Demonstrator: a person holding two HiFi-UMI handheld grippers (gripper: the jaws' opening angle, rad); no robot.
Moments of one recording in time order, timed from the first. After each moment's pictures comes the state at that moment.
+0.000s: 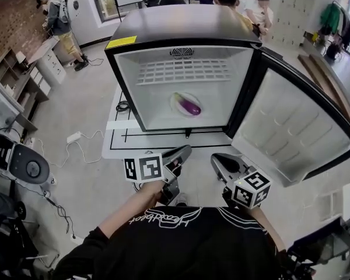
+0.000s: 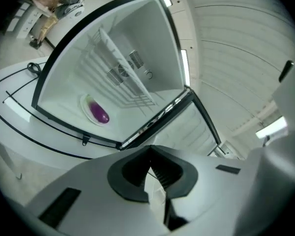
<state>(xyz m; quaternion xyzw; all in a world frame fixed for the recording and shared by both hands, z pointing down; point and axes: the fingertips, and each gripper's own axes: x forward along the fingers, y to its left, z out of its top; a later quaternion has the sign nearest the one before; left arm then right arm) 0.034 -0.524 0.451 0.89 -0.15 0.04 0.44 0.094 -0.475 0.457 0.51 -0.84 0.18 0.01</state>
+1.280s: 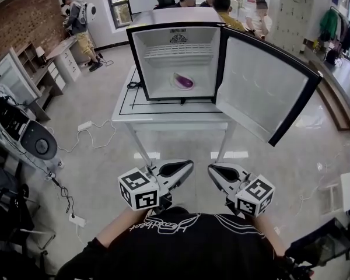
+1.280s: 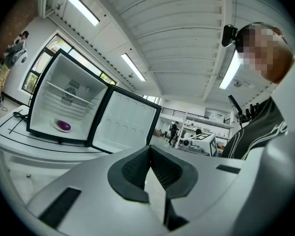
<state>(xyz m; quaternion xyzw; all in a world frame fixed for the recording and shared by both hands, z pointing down) -0.011 -0.204 0.394 0.98 -0.09 0.01 0.18 0.033 -0.188 0.422 0.42 -0.90 0.11 0.03</state>
